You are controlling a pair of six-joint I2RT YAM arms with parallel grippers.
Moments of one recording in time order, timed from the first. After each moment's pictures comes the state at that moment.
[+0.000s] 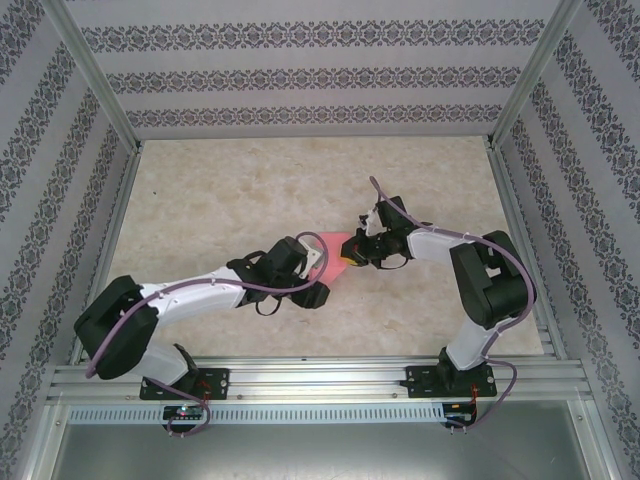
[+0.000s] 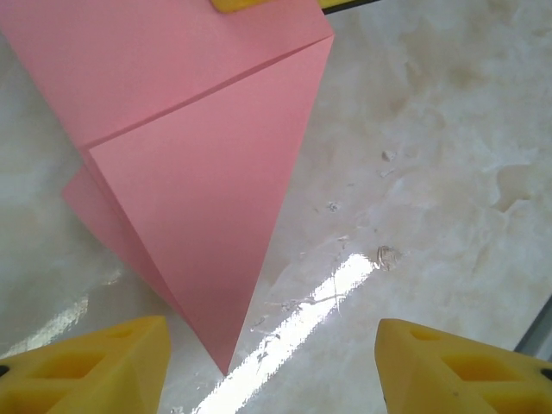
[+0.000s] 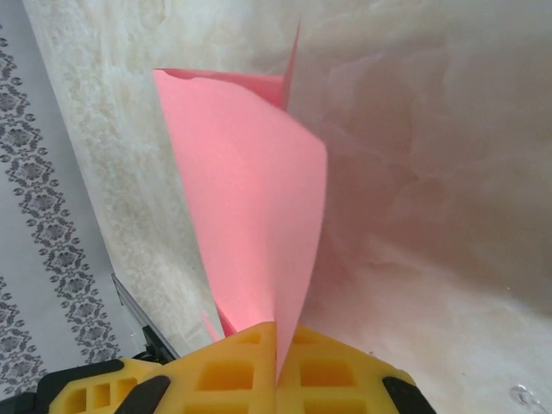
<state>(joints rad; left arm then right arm) -0.86 1.47 0.80 -0.25 0.19 -0.37 0.37 1.74 0.88 -0.17 -0.74 0.73</state>
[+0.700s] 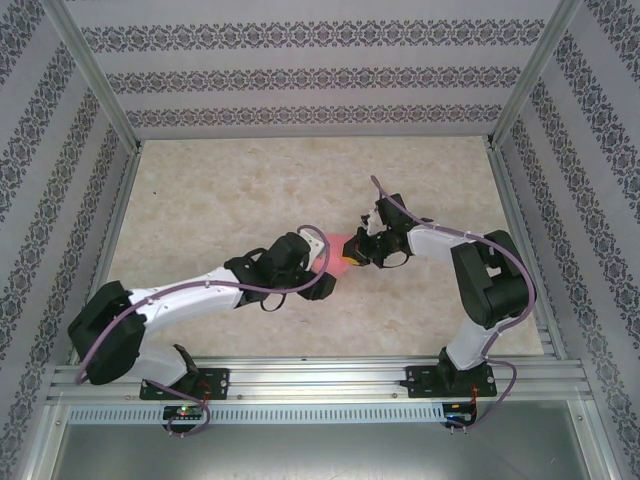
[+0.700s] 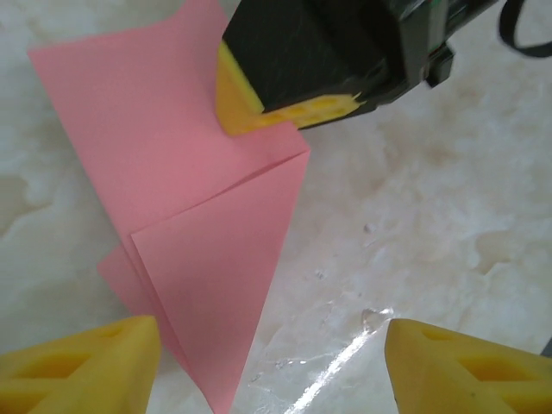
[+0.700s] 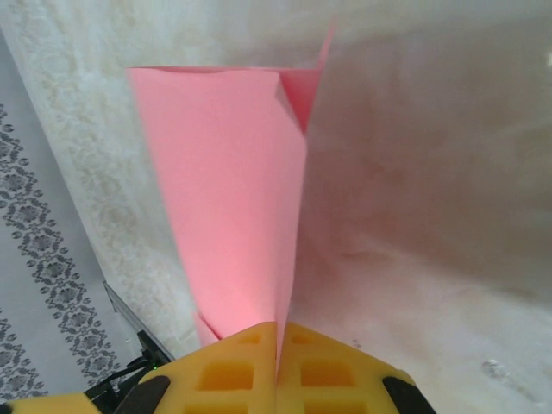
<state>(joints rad) -0.89 1.39 0.84 -0.23 0.06 -0.37 0.37 1.72 0.93 -0.27 -0.72 0.73</state>
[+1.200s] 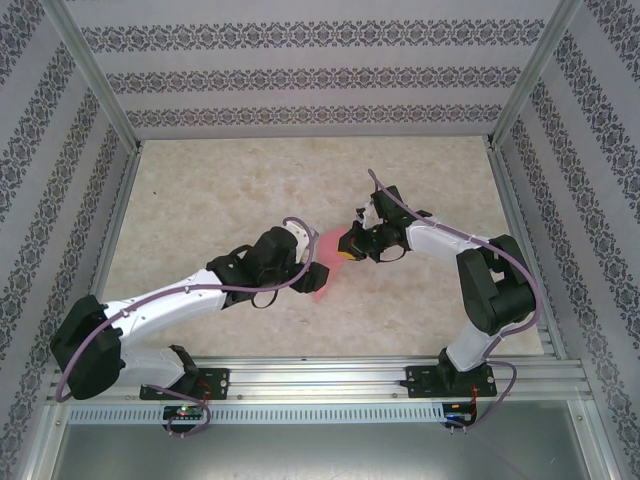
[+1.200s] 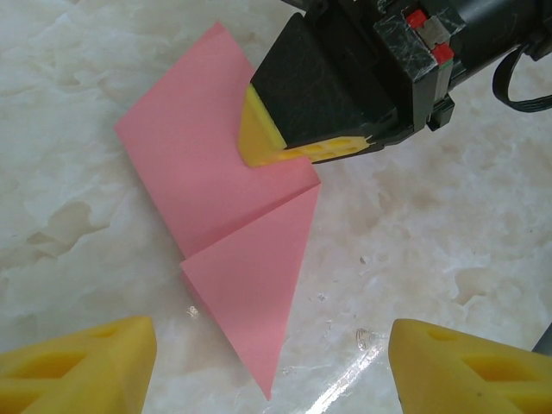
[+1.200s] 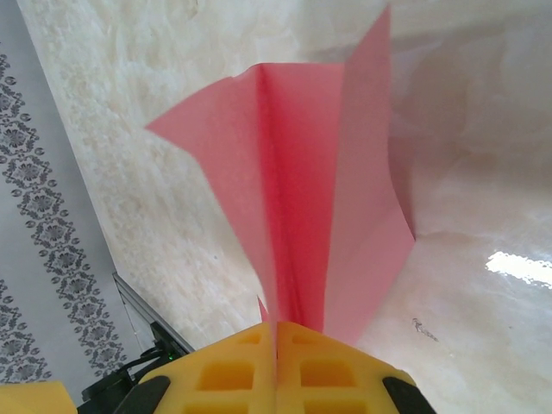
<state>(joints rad) -0.86 1.30 0.84 -0.26 0.04 -0.40 0.40 1.69 0.99 -0.36 -0.70 0.74</state>
